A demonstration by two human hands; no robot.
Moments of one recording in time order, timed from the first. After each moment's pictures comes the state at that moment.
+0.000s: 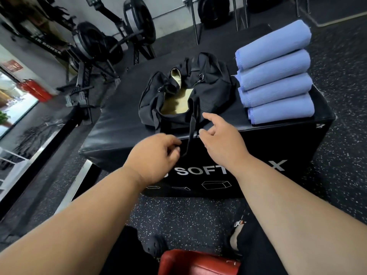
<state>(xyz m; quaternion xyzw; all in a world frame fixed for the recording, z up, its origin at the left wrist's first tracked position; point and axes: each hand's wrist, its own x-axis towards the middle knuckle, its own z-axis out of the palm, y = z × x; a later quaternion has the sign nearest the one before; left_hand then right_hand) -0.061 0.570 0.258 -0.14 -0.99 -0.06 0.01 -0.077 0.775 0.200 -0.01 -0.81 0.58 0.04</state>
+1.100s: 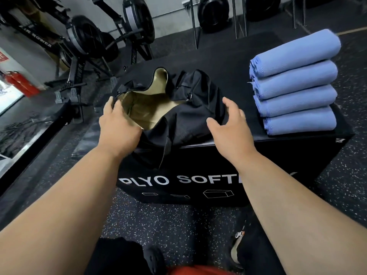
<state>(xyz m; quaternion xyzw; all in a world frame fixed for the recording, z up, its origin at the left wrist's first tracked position) -0.154 0.475 0.275 0.06 -0.97 -0.18 0.14 -0.124 0.754 0.206 -0.10 -0.81 0.57 0.10</state>
